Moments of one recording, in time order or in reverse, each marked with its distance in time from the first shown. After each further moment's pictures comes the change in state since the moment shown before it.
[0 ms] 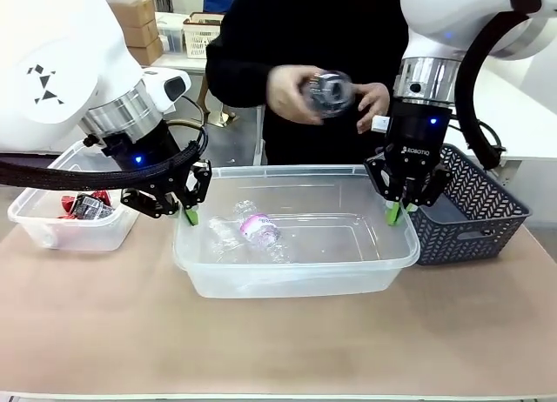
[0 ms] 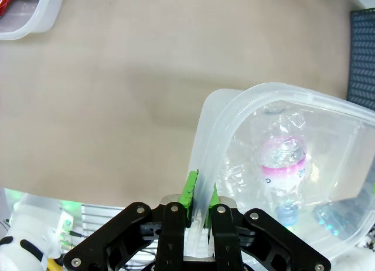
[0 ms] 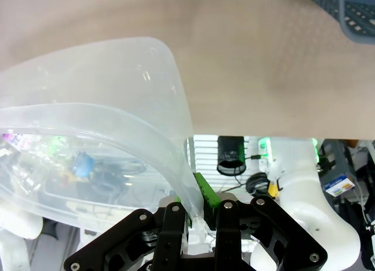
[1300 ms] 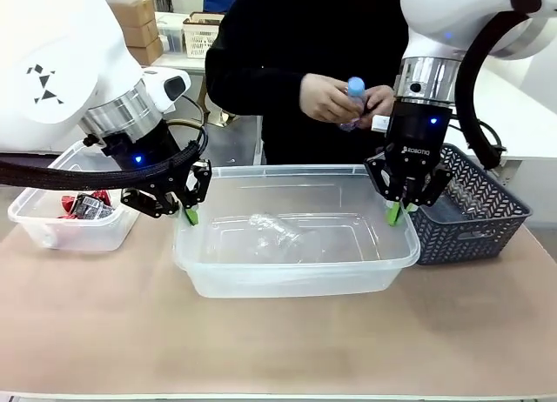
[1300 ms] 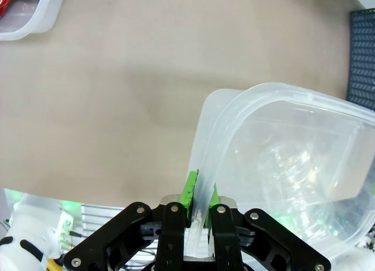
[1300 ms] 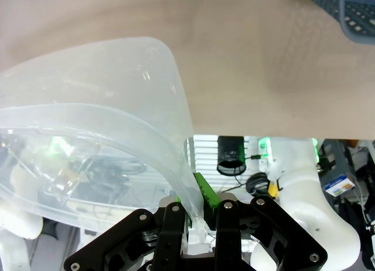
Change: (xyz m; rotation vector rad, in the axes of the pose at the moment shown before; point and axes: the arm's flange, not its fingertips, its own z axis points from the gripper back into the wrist) left arm 0.000 0.000 0.000 -0.001 -0.001 0.000; right arm 0.000 0.000 0.000 0.000 0.000 0.000
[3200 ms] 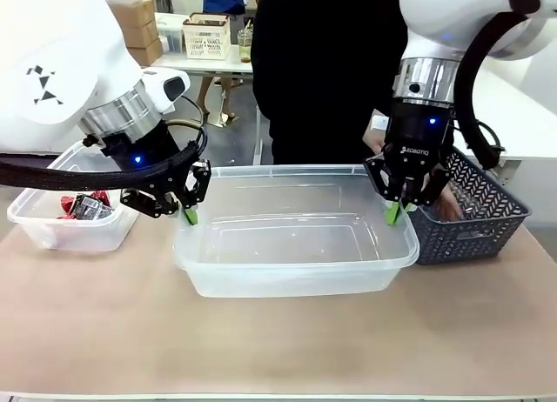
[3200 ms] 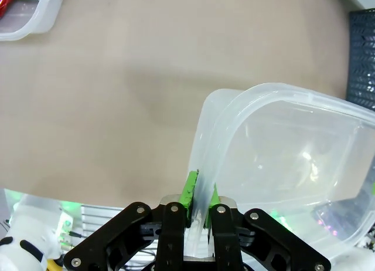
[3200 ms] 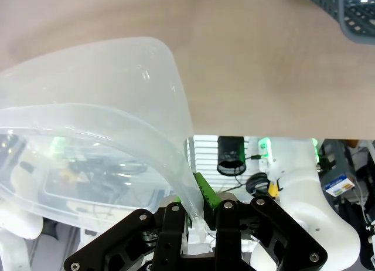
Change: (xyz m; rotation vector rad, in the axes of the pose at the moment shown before) left arm 0.000 0.000 0.000 -0.001 -0.002 0.000; right arm 0.000 0.000 0.000 0.000 -0.001 0.000
